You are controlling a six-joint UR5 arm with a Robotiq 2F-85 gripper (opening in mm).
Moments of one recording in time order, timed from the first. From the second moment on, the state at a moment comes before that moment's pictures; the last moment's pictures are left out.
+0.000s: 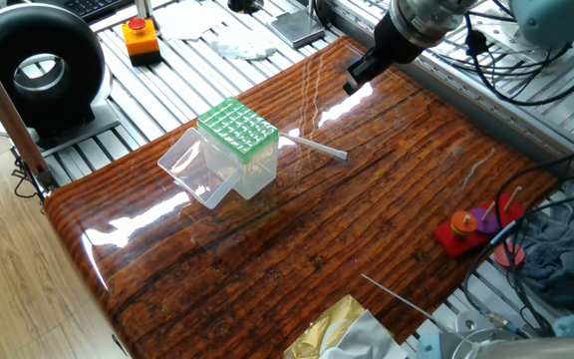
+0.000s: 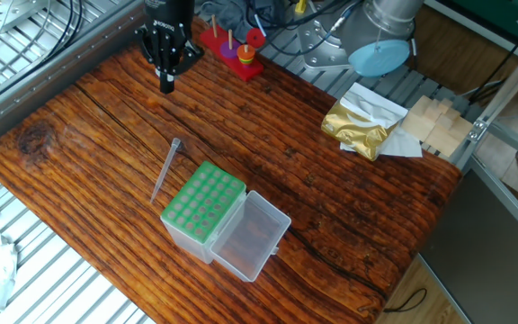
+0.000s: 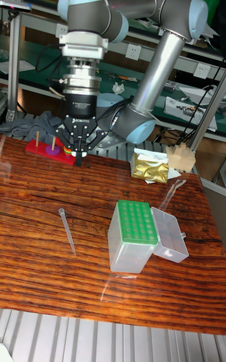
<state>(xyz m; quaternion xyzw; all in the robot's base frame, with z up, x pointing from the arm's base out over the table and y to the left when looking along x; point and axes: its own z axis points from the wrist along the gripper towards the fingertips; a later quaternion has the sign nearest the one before) 0.503 -0.079 0.178 -0.03 0.97 0.08 0.22</state>
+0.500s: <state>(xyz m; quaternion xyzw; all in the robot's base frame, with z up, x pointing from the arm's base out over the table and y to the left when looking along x) 0.529 -0.093 0.142 -0.05 0.97 0.09 0.23</state>
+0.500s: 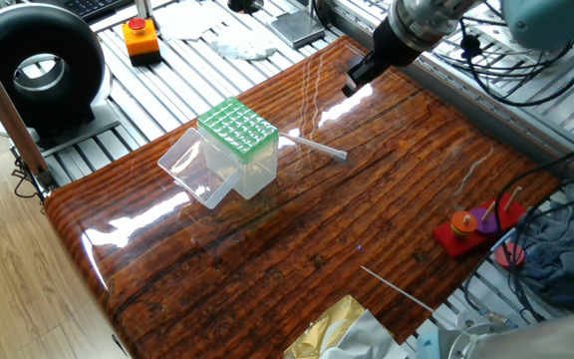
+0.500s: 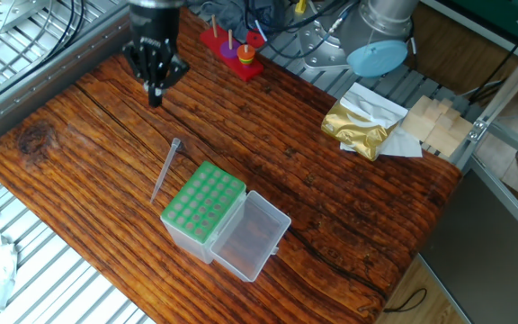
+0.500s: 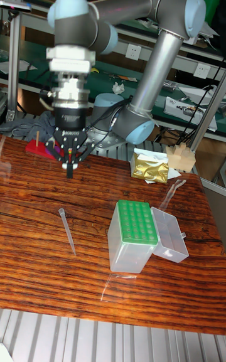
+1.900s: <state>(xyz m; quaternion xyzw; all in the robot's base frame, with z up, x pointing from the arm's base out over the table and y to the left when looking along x) 0.534 -0.104 0.093 -0.06 0.97 0.09 0.23</state>
